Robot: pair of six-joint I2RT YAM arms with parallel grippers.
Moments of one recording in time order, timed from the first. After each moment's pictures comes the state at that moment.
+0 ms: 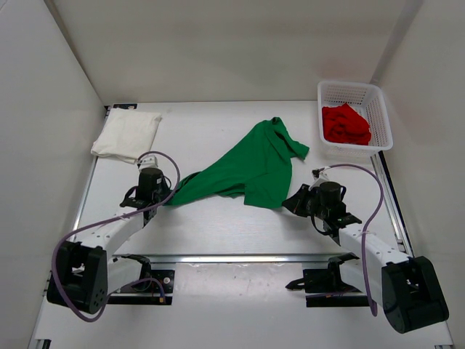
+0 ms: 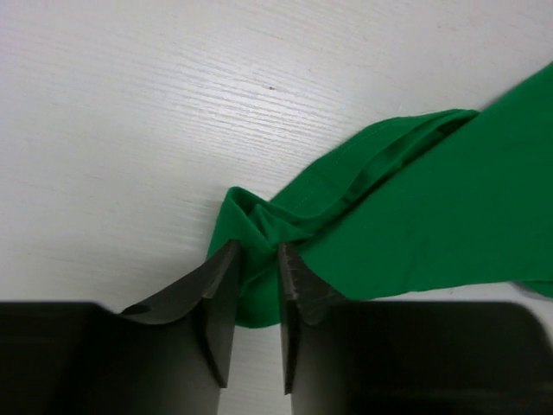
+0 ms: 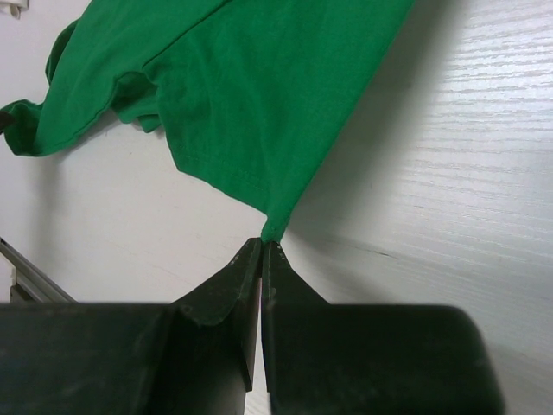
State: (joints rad) left arm -0.24 1.13 0.47 -0.06 -0.23 -0.44; right arm 0.26 0.99 0.26 0.17 -0.36 0.60
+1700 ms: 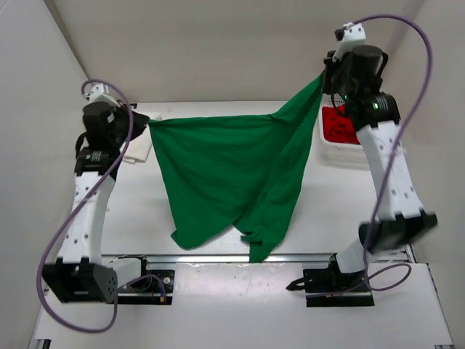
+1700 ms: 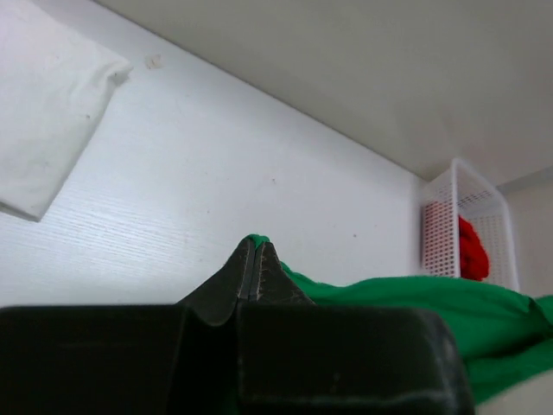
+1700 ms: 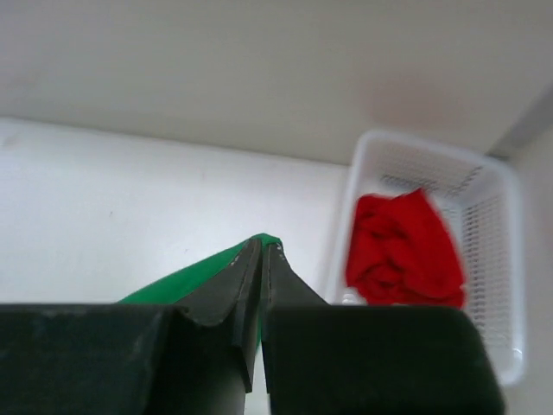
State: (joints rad) left arm 0.03 1.15 1.29 -0.38 0.12 -0.58; right arm 0.23 1.49 1.90 -0.57 0.13 -0.06
